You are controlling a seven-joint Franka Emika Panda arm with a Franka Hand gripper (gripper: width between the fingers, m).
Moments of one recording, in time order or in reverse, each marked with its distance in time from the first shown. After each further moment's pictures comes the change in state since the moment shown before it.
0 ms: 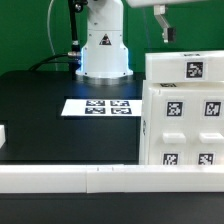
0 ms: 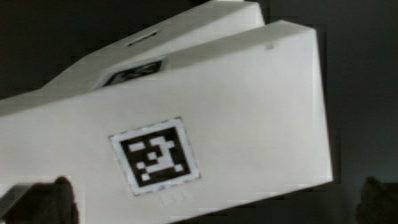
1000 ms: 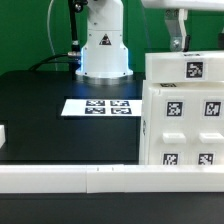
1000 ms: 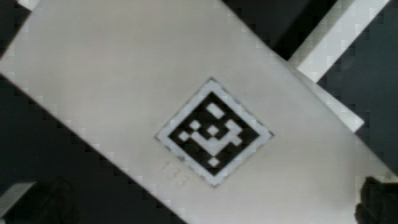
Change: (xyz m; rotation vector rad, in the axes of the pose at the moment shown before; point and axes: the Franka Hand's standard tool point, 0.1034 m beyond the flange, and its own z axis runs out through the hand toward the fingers) arm 0.004 0.004 0.013 -0.103 -0.067 -1.044
